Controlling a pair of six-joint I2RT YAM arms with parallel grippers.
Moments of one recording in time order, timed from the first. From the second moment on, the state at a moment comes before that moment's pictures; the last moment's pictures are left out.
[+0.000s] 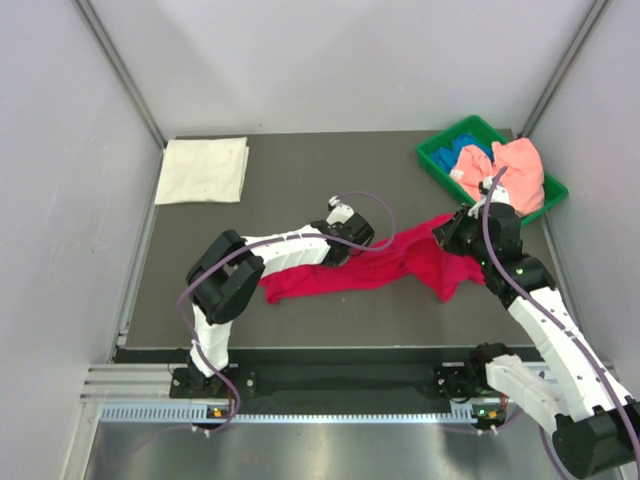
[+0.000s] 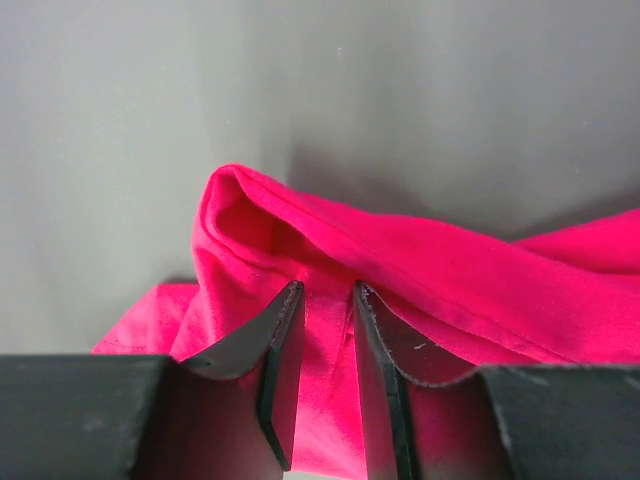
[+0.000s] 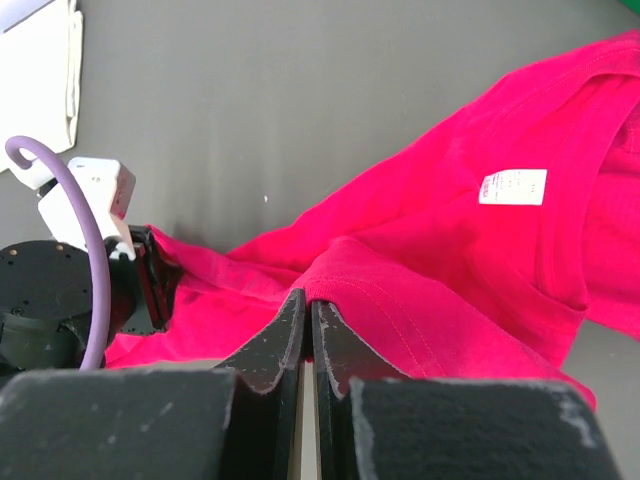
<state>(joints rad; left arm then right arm) -0.87 1.96 1.34 -0.63 -0.65 -0.53 0.28 0.85 0.80 -0.43 0.01 0.56</state>
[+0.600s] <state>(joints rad) -0.87 2.00 1.35 -0.63 -0.66 -0.52 0.28 0.85 0.80 -0.43 0.01 0.56</state>
